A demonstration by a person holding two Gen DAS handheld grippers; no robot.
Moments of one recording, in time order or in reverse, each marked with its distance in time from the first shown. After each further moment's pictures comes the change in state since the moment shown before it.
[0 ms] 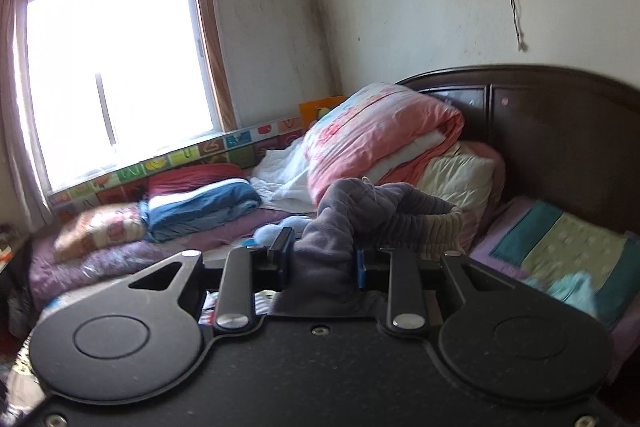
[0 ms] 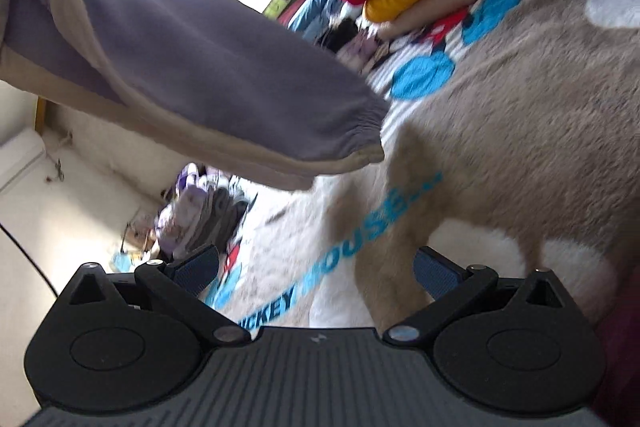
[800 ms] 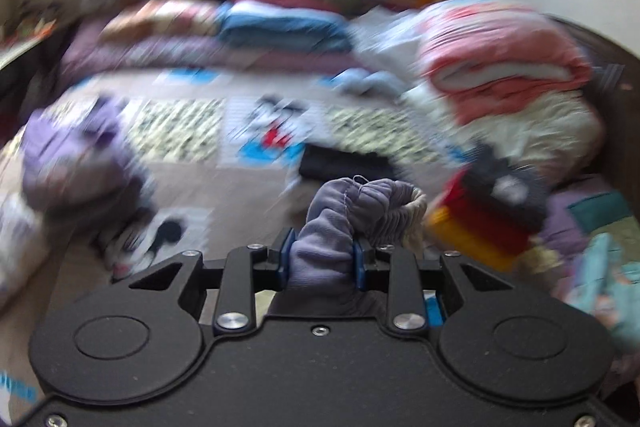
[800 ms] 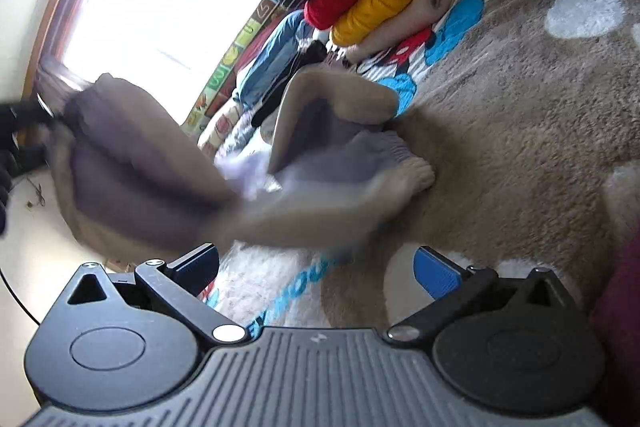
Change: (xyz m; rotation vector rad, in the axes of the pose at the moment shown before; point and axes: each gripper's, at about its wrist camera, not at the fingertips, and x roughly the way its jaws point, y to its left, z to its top) left arm 0.077 0.184 -0.196 -0.433 0.405 0.175; right arm 0.002 -0.013 0.002 0.009 -0.040 -0.081
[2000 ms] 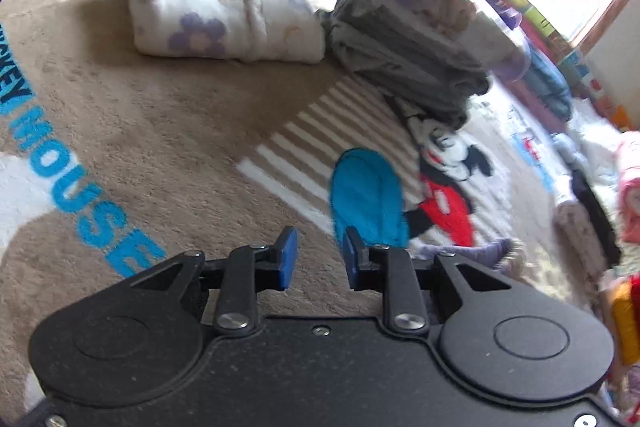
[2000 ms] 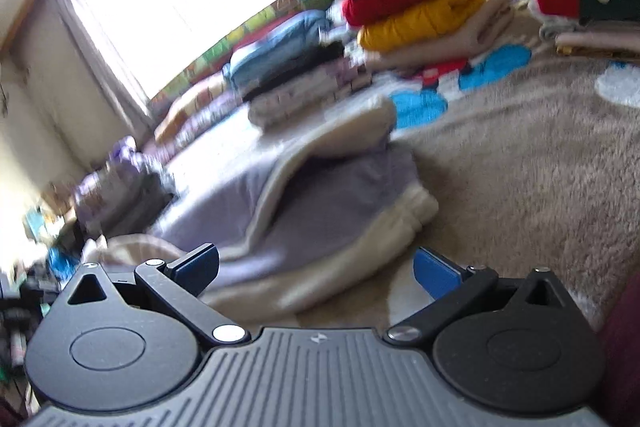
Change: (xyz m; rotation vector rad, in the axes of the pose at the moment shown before) left arm 0.031 0.319 -0.198 -0.592 -0.055 0.166; right arm 0.029 0.035 -0.029 -0.300 -0.083 -0.146
